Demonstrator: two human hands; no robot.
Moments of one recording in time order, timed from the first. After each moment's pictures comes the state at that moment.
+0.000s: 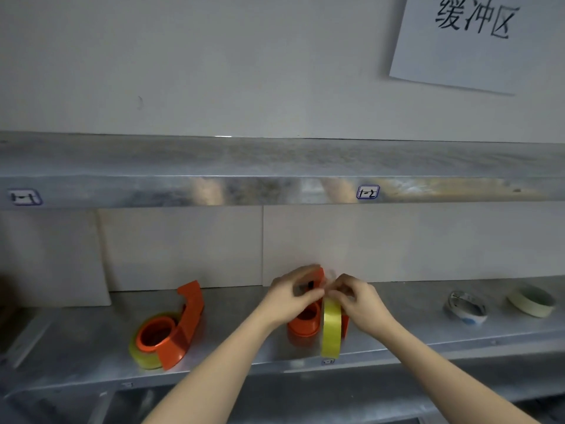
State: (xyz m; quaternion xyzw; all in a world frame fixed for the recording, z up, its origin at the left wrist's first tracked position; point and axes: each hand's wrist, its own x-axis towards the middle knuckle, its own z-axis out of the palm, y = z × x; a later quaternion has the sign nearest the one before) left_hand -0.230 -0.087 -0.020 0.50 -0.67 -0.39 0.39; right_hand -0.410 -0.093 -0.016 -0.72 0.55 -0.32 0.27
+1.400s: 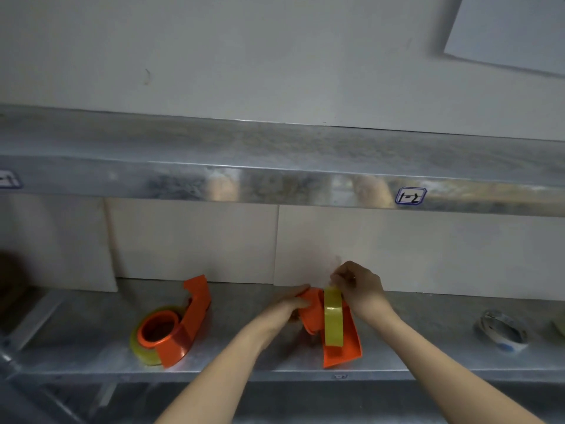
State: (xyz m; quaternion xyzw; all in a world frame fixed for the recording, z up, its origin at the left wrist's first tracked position) left_hand -0.213 -0.102 -0.060 0.56 -0.46 -0.58 0.38; right_hand -0.382 -0.145 -0.021 -0.69 0.58 -0.32 0.27
